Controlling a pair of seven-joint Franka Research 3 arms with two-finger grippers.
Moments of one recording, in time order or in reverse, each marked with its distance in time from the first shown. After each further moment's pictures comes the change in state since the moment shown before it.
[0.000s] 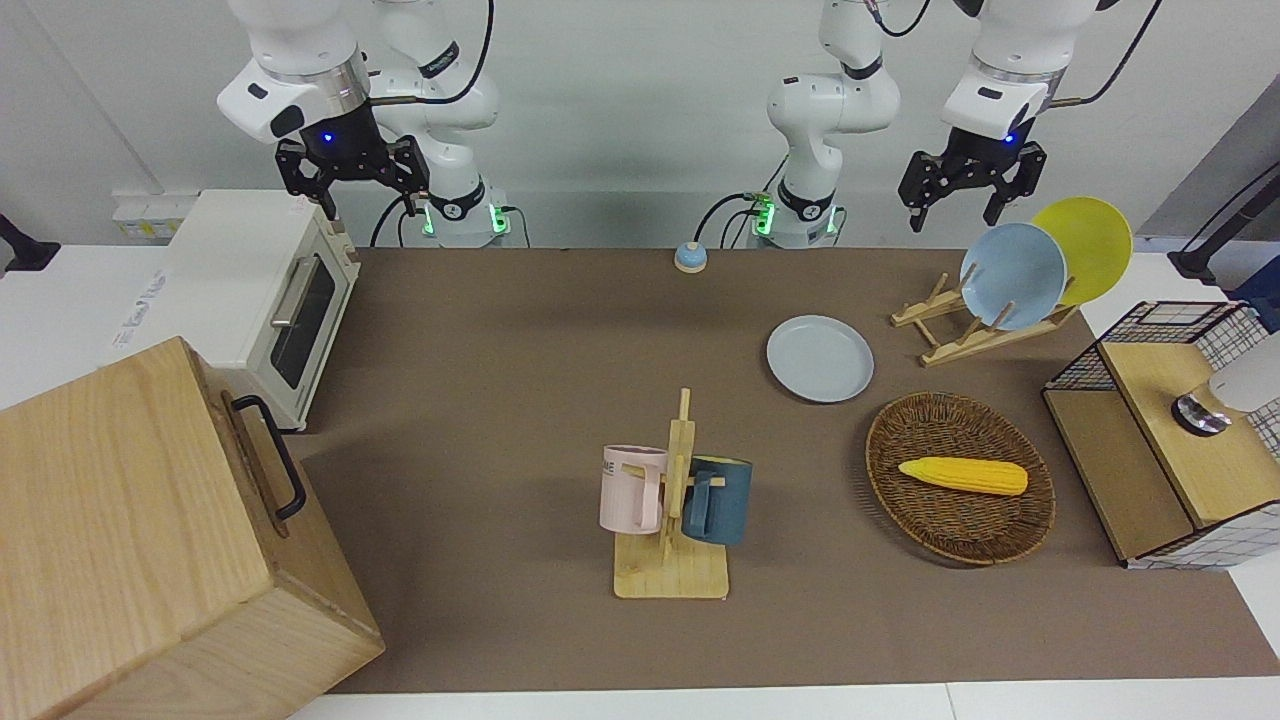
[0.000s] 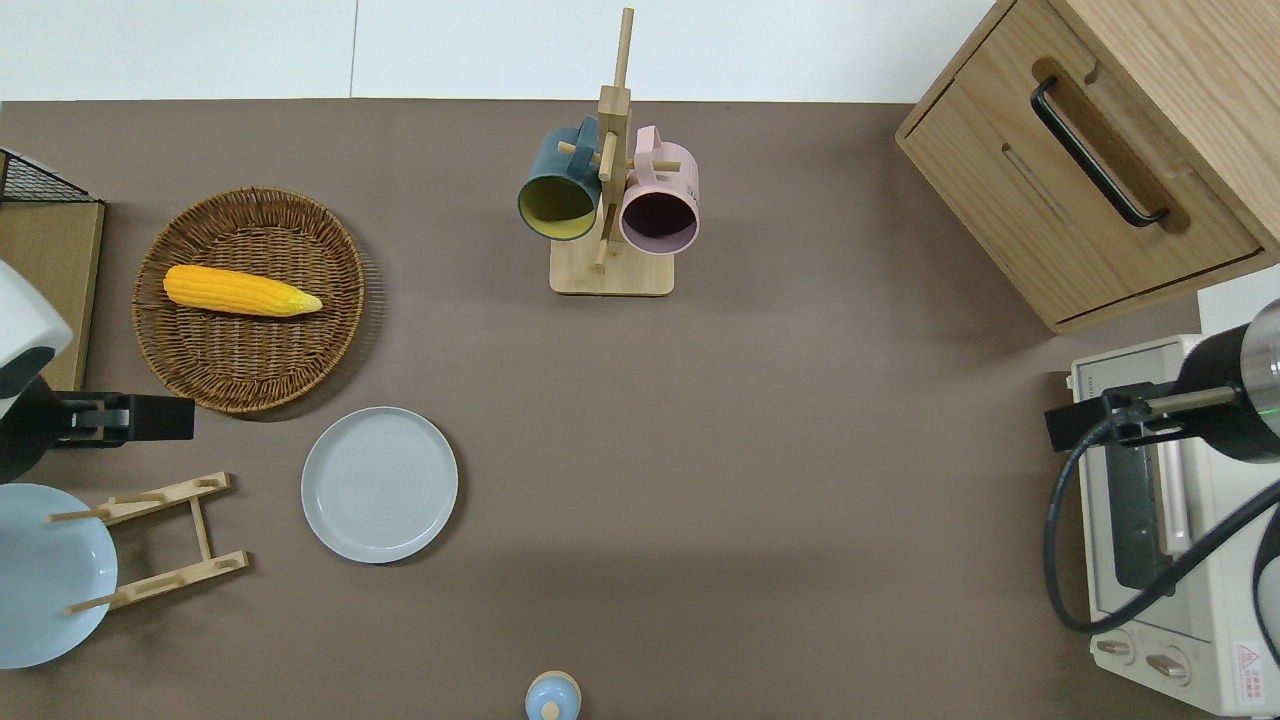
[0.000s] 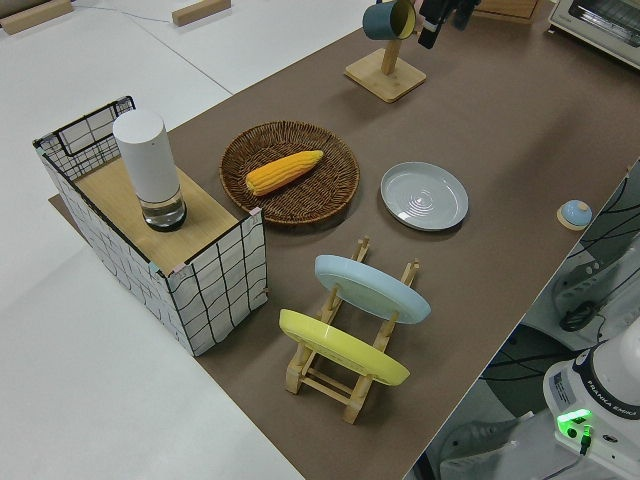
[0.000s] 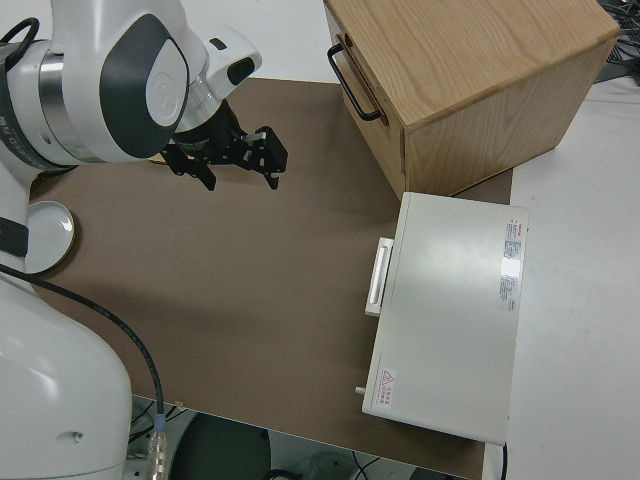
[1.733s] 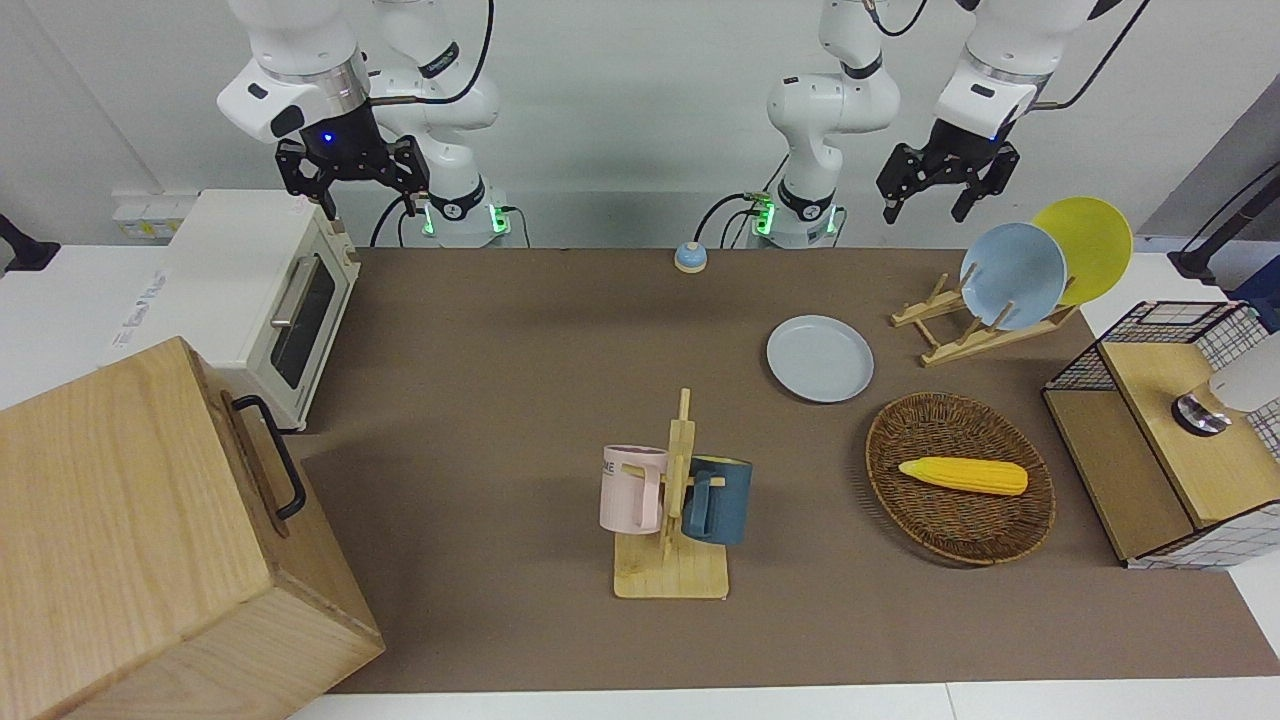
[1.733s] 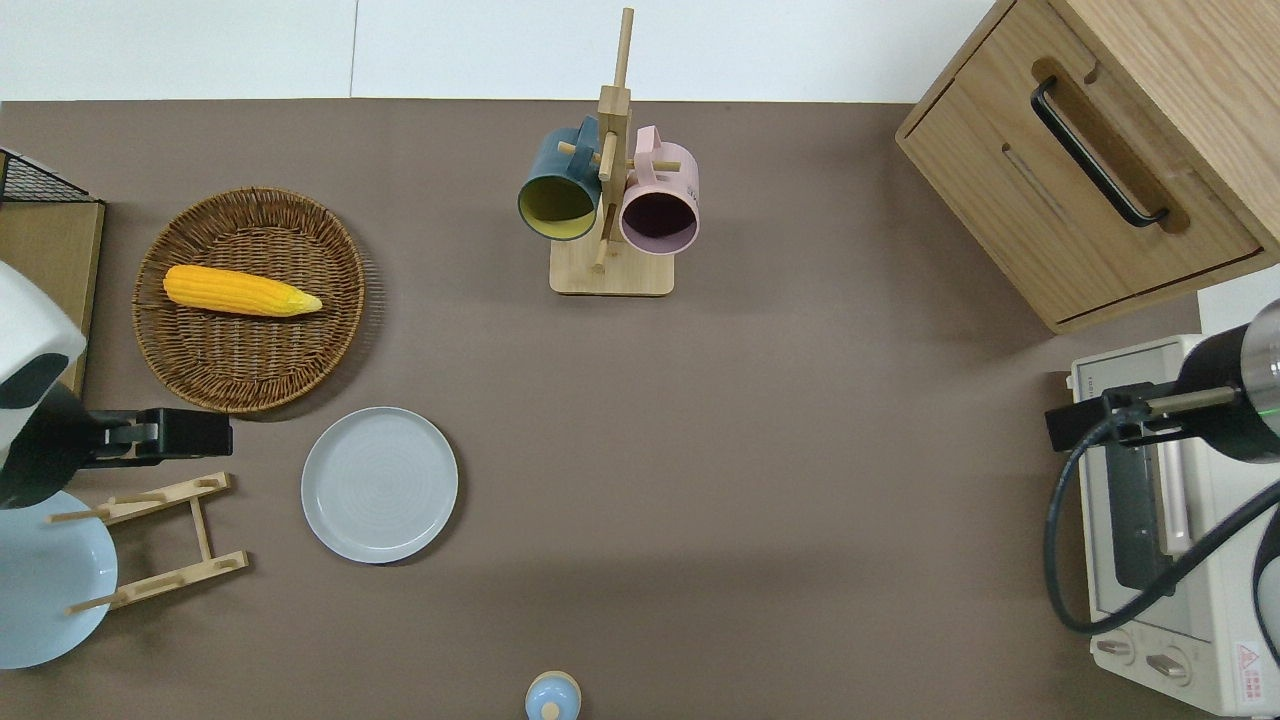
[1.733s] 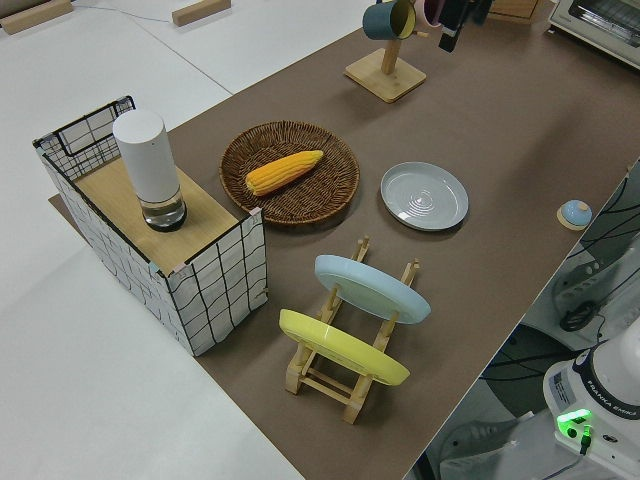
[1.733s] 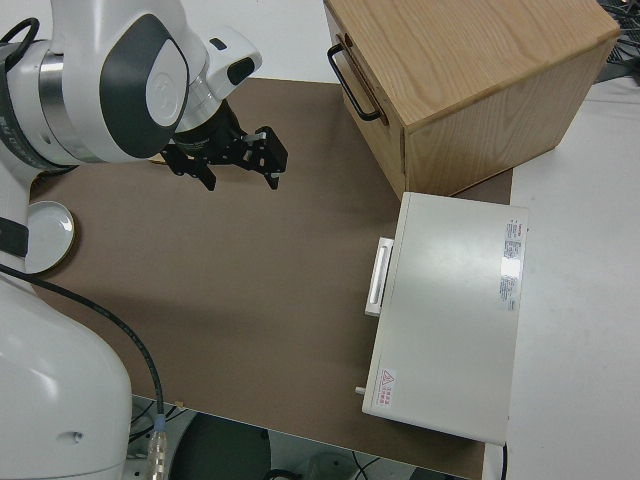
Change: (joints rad) left arm 0.000 -0.010 0.002 -0.012 -0.122 -0.043 -0.052; right arm 0.000 0.000 0.000 0.000 0.000 0.000 0.000
